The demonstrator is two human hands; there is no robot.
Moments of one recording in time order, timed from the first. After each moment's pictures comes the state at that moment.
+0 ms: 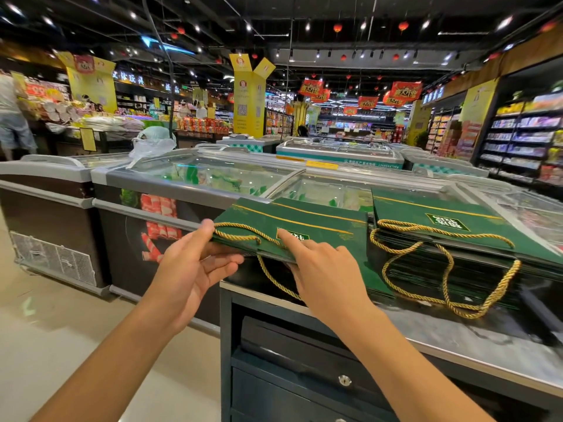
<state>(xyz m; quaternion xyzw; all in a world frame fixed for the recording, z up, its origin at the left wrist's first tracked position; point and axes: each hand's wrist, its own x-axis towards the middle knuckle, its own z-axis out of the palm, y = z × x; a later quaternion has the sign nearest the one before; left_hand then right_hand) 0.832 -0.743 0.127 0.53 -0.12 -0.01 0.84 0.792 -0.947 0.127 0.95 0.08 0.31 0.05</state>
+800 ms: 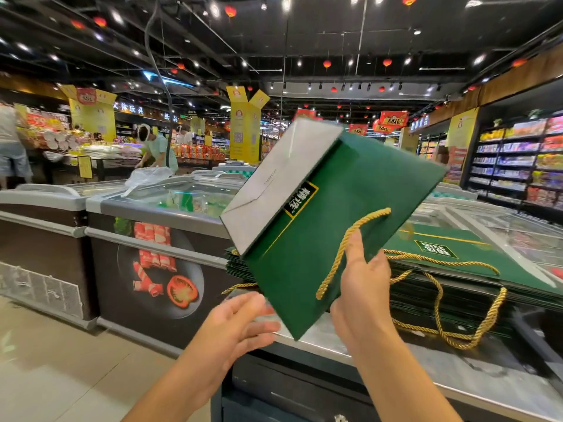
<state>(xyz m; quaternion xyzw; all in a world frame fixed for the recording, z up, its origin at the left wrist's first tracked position) 0.809 -0.785 0.097 0.58 -0.15 -0.13 0.79 0.772 -0.947 0.175 0.44 -0.06 0.33 -0.83</state>
